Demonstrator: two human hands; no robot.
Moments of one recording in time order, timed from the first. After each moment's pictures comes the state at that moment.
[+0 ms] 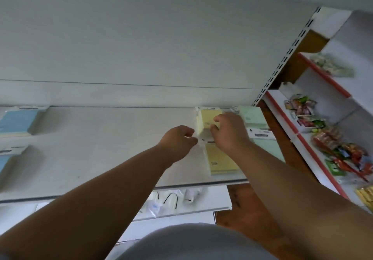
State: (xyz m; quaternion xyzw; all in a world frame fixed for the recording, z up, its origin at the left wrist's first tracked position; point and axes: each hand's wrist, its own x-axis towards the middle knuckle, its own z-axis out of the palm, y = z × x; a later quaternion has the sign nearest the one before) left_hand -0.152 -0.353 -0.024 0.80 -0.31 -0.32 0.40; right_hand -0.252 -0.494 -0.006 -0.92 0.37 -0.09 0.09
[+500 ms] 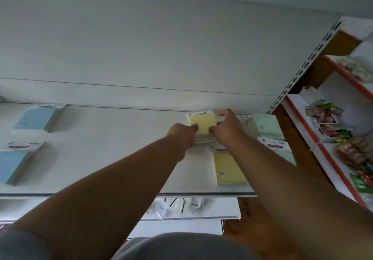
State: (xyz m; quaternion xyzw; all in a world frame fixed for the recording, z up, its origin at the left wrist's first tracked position) left_hand -0.133 -0.382 -0.010 0.74 -0.03 -0.40 0.54; right_hand -0.206 -0.500 -0.010 -0.78 0.46 -0.12 0.40
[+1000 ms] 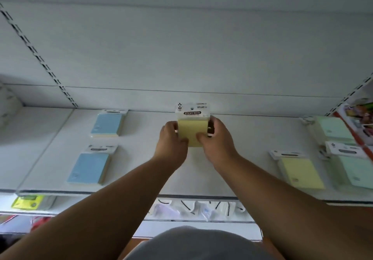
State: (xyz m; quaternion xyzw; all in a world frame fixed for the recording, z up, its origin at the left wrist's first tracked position) left_hand -0.033 -0.209 -0.036 0.85 -0.19 -0.13 0.47; right_hand -0.107 -0.320 -0.025 -0.77 0.35 -0.19 0.51
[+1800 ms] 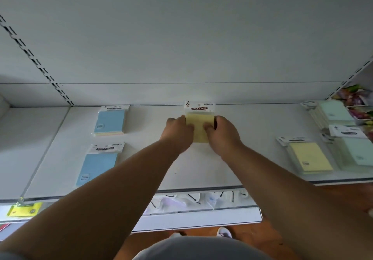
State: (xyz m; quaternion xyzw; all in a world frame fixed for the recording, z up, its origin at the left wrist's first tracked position) left_hand 0.006 -0.210 -0.038 0.87 -0.24 -0.25 0.36; right_hand -0.094 -0.307 -0.028 -0.83 0.42 -0.10 0.34
